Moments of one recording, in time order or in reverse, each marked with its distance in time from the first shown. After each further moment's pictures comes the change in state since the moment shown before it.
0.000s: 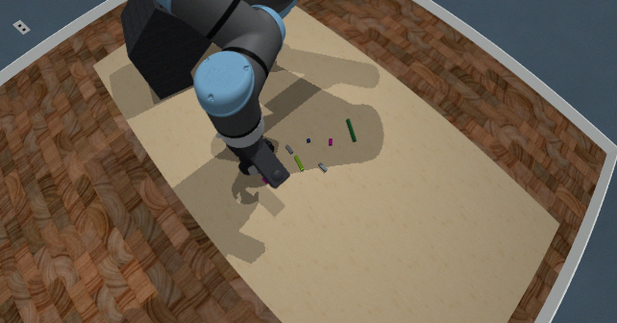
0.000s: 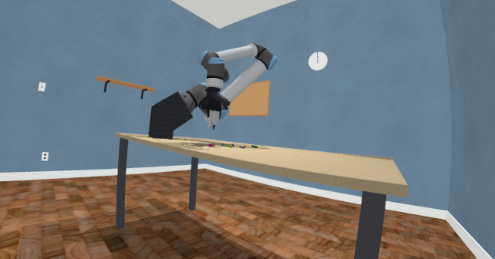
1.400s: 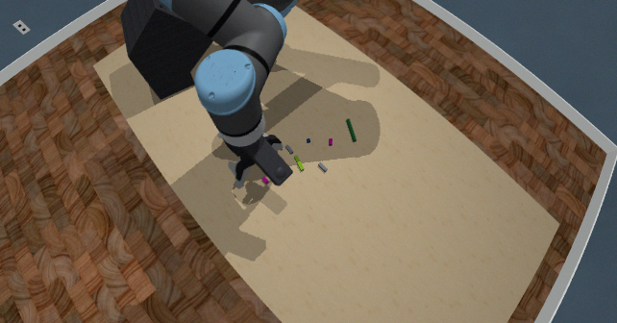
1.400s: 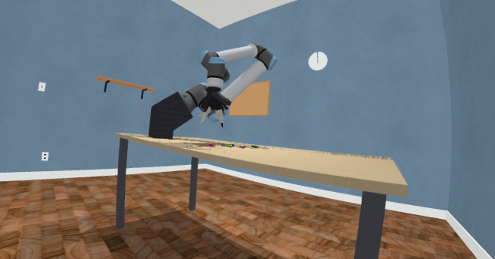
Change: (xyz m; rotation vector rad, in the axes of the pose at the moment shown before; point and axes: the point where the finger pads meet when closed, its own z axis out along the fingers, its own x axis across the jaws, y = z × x) arm -0.003 0.000 -0.002 -0.001 0.000 -0.059
